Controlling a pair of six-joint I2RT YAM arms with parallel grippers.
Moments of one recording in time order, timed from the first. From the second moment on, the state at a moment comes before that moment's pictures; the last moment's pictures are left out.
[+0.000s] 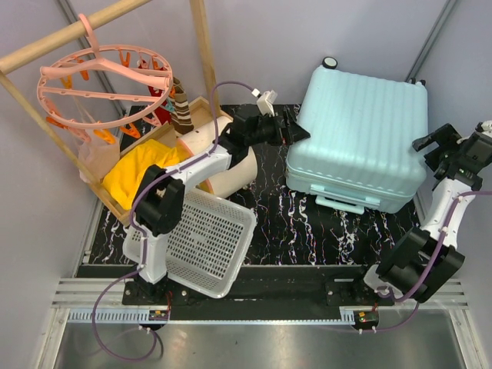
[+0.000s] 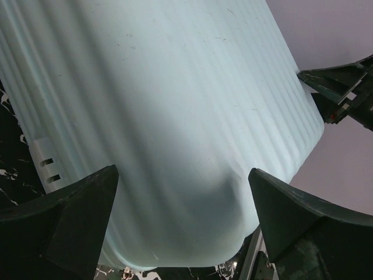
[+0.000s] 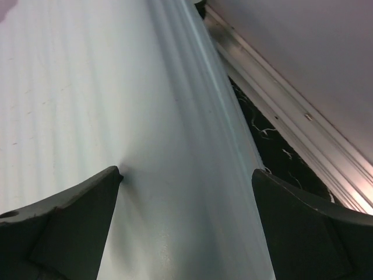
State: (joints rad) left arm -0.65 2.01 1.62 0.21 0.42 -0.72; right arm -0.67 1.33 1.18 -0.35 -0.29 0.39
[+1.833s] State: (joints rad) left arm -0.90 1.91 1.23 0.82 -0.21 -0.60; right arm -0.46 1.35 0.97 0.22 -0.16 0.12
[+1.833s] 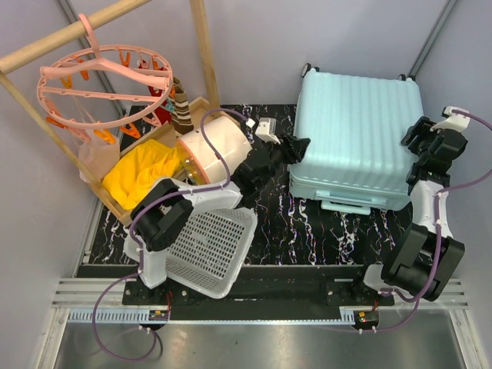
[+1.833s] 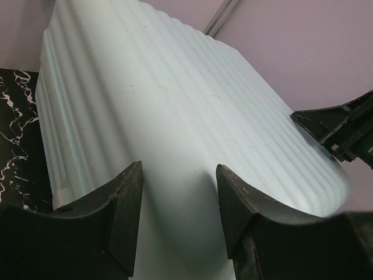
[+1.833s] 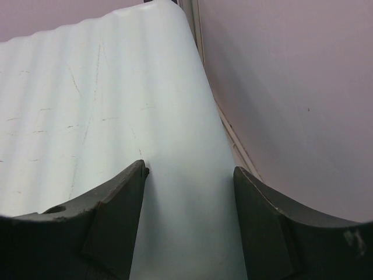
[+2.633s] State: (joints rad) left arm -1.27 1.94 1.20 0.64 0.33 -0.56; right arm -0.21 1.13 1.05 -0.29 -0.31 0.28
